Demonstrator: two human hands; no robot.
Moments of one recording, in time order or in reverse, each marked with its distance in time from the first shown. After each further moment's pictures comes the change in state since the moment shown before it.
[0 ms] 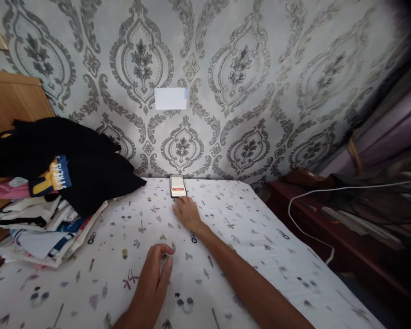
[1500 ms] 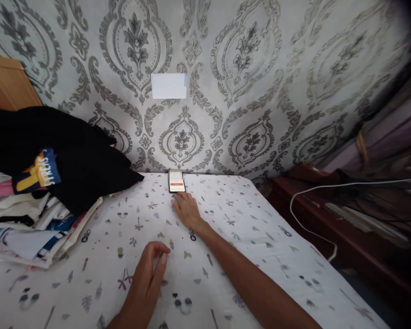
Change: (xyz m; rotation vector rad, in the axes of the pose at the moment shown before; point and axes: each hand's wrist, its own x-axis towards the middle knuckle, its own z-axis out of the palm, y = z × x) left_hand 0.001 0.004 -0.004 -0.037 -0.011 -0.135; right_hand 0.000 0.000 -0.002 0.034 0.012 0.001
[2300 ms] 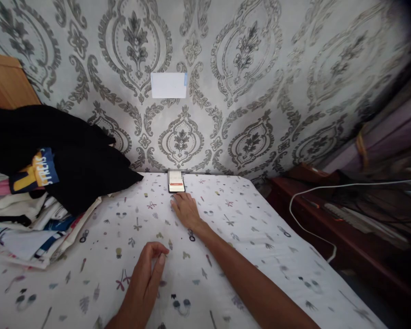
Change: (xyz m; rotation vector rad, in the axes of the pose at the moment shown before) left_hand 0.001 -0.001 0.000 -0.013 0.011 -0.038; right_hand 0.000 0.003 0.004 -0.002 0.015 -0.004
